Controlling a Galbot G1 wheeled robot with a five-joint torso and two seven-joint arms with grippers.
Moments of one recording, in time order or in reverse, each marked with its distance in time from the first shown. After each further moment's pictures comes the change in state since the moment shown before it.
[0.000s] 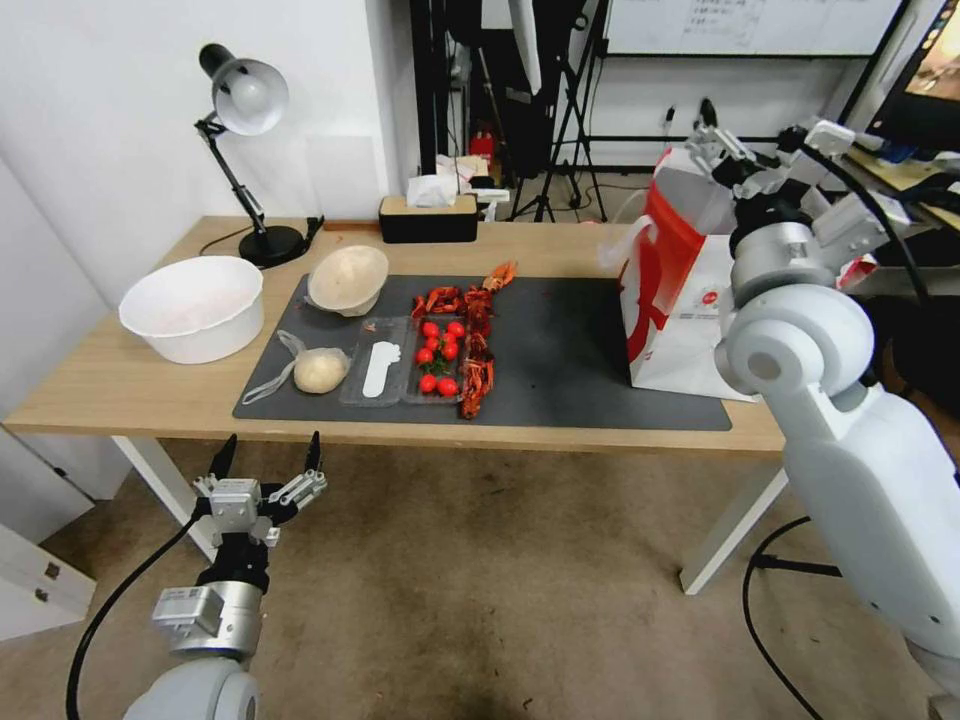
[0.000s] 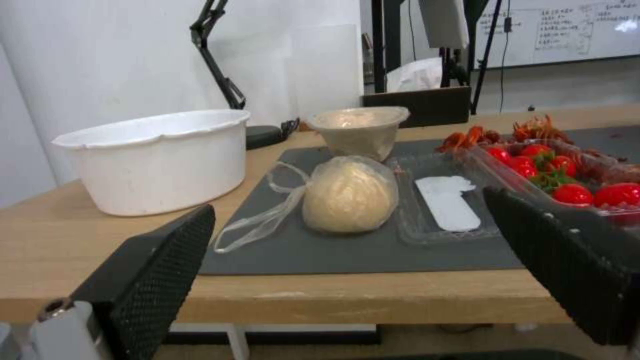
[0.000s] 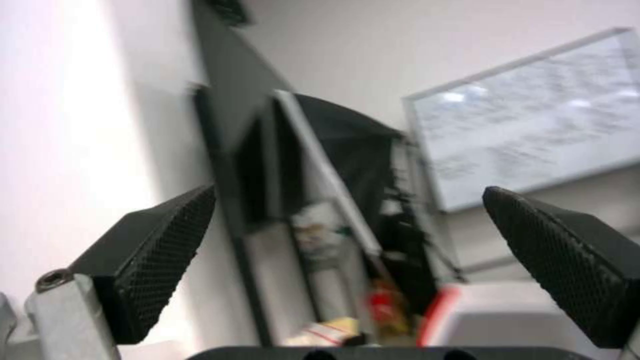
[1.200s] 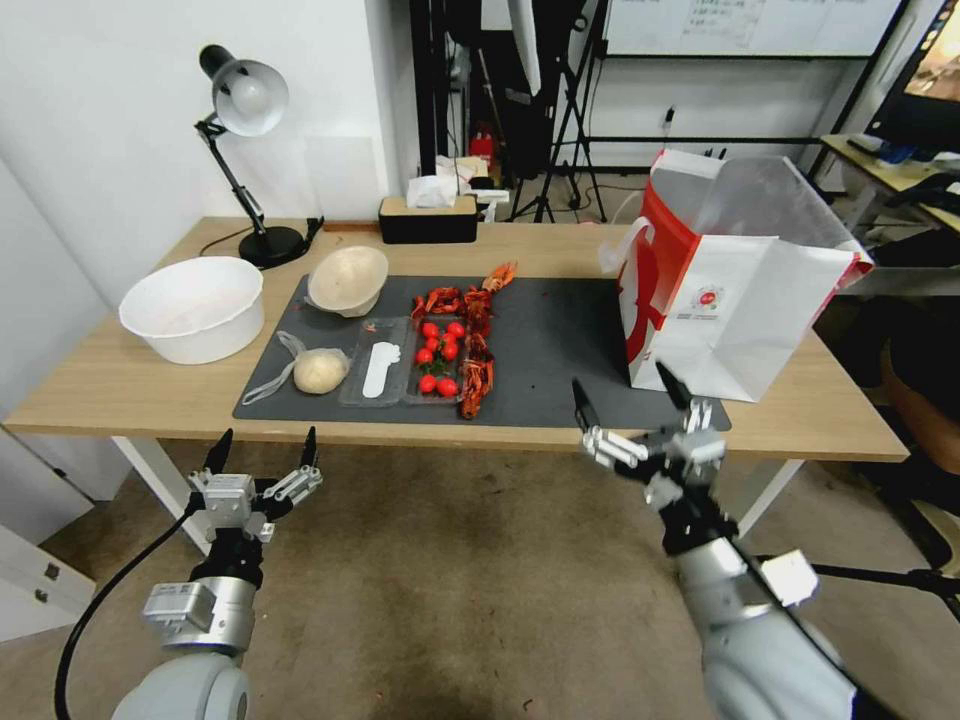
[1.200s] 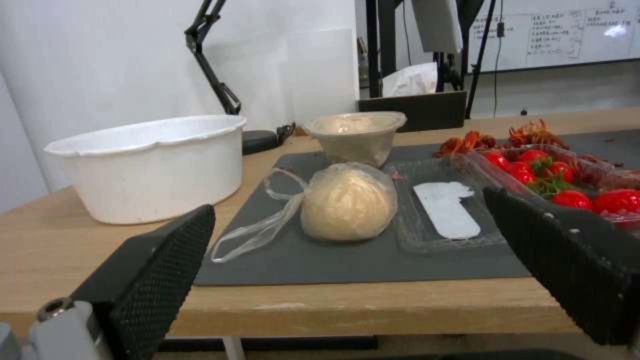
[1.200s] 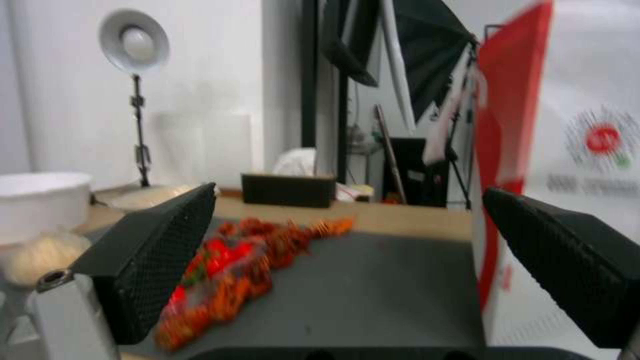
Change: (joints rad) left arm -0.009 0.039 -0.003 0.000 -0.030 0.002 -0.003; right arm -1.015 0.039 0.025 0.227 -0.620 0.500 -0.508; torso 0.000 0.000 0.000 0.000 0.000
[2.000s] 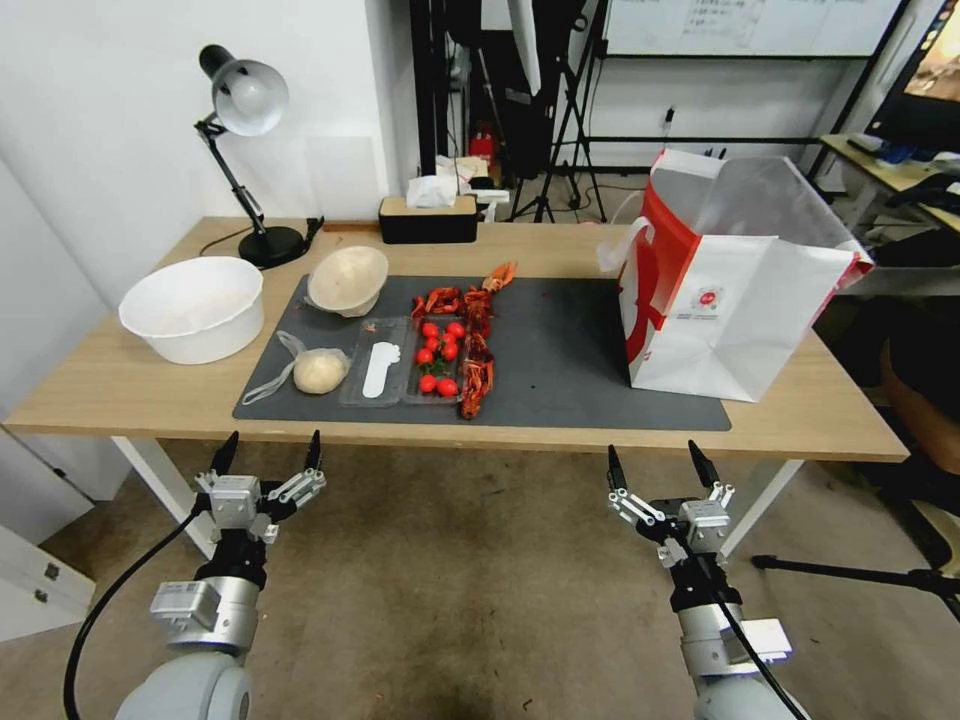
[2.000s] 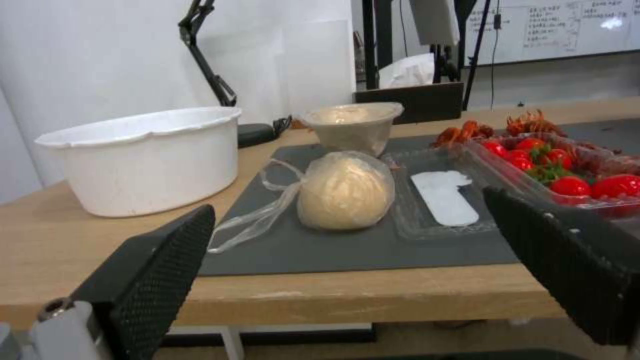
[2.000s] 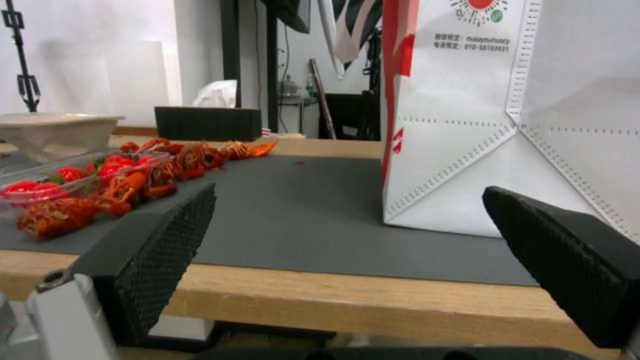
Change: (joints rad) left arm -0.002 0.014 0.004 0.016 0.000 0.001 0.001; right arm -0.058 0.054 0.017 -0.166 -0.054 0.082 0.114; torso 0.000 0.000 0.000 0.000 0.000
